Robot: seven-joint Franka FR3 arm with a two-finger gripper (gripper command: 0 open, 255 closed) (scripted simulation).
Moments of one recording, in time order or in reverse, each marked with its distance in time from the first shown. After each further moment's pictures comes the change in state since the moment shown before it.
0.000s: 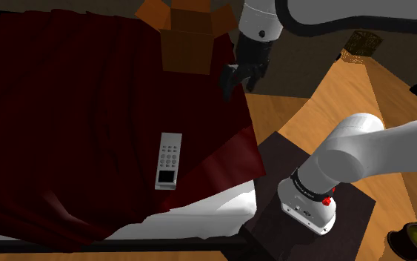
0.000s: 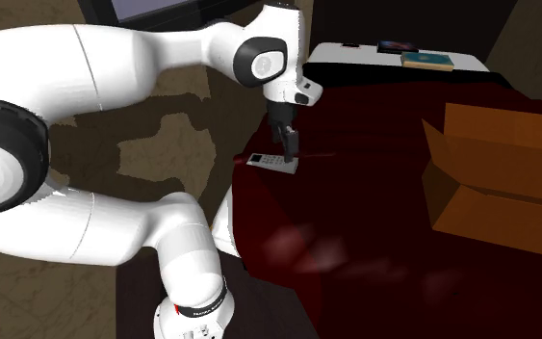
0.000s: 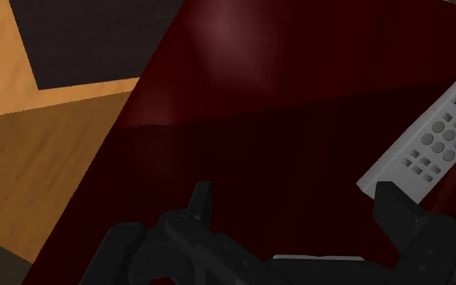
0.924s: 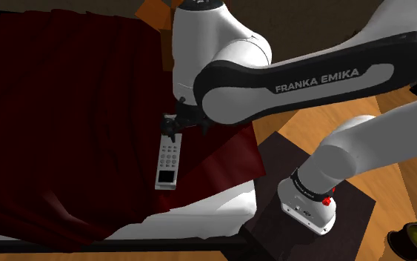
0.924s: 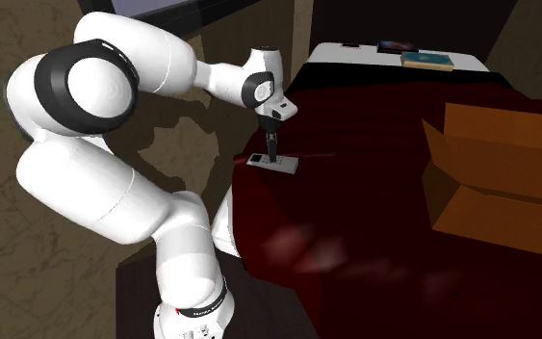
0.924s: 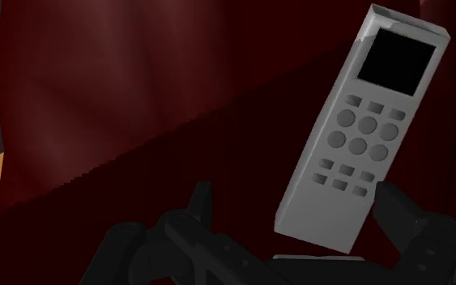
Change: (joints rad) arm -0.130 0.343 0.472 0.041 0.074 0.382 0.559
